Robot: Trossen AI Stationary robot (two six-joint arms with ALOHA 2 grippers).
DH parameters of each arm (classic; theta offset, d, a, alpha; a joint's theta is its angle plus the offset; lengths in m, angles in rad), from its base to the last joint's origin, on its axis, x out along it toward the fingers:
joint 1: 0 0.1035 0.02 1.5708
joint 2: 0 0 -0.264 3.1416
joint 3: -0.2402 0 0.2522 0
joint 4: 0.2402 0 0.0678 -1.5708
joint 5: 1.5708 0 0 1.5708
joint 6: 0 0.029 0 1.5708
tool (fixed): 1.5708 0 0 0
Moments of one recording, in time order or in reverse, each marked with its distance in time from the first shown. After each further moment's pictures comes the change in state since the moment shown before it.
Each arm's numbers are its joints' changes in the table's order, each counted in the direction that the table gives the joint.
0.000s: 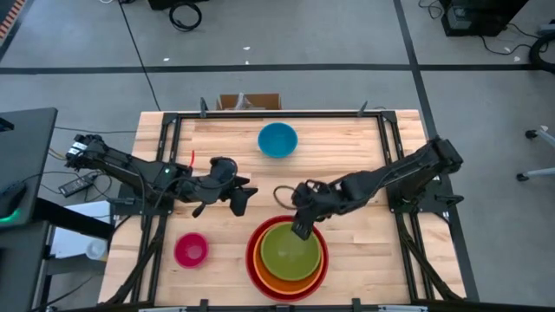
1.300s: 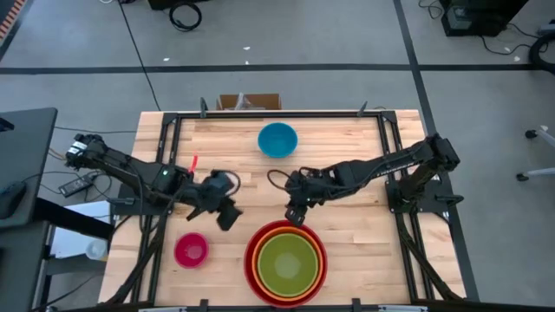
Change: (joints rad) left arm -0.024 0.004 -0.001 0.273 0.328 -0.086; right arm -0.114 -0.019 0.001 -0.051 -0.053 -0.140
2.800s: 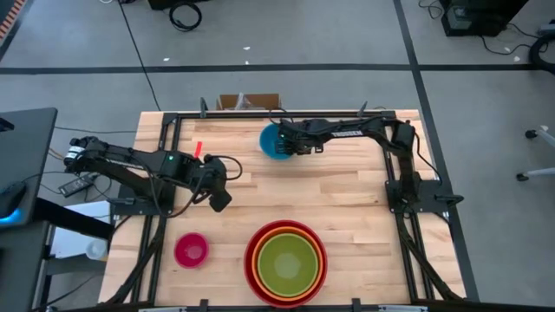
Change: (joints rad) left arm 0.196 -0.001 0.000 0.361 0.013 0.158; right arm -0.594 -0.342 0.012 -0.076 0.001 0.380
